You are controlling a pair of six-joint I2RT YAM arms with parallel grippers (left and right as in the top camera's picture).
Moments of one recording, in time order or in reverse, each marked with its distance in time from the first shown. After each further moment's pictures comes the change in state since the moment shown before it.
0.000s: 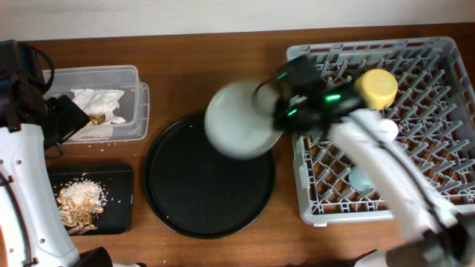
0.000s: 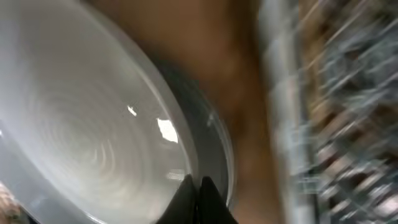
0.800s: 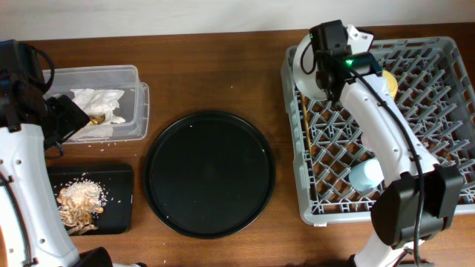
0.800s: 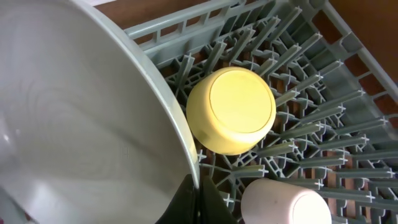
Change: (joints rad) left arm 0.000 0.000 0.000 0.001 0.000 0.000; right arm -0.173 0.242 0.112 0.200 0.689 -0.095
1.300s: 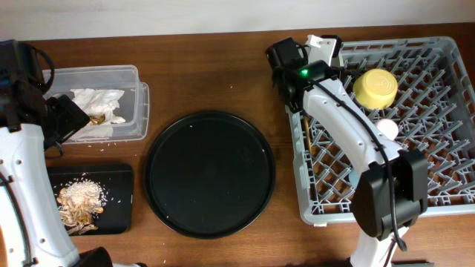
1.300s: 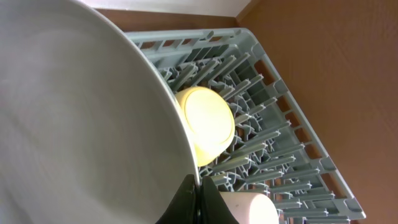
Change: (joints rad) left arm 0.000 0.000 0.000 0.000 0.000 0.000; right arm 0.159 0.101 0.000 -0.042 0.377 -0.023
